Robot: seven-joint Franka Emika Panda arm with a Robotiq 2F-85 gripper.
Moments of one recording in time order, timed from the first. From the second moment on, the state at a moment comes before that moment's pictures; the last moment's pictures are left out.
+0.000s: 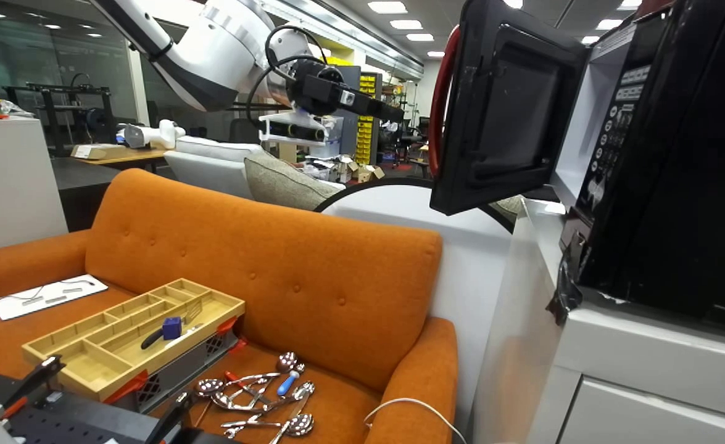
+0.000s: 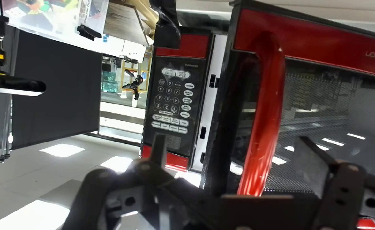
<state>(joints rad) -0.19 -0.10 -0.09 -2.24 -1.36 1.57 1.98</state>
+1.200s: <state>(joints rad) -0.20 0.09 -0.20 -2.05 -1.35 1.56 1.96</state>
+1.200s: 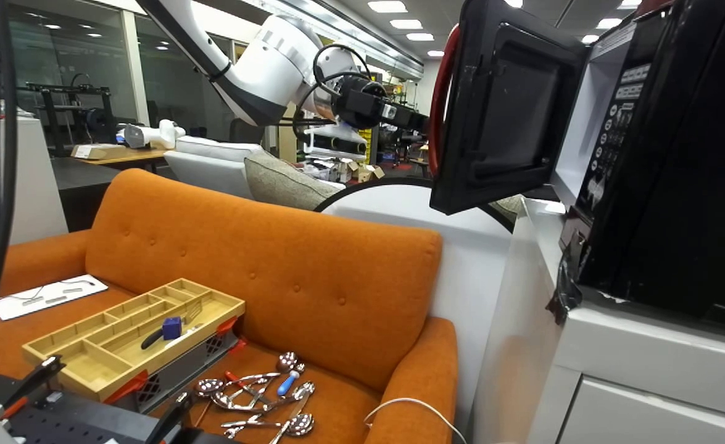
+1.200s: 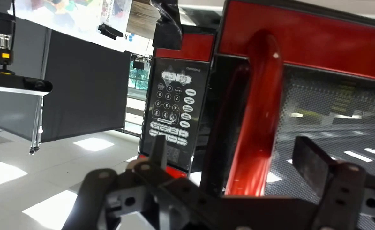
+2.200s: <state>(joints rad) -0.21 0.18 -0.21 -1.95 -1.27 1.56 1.97</state>
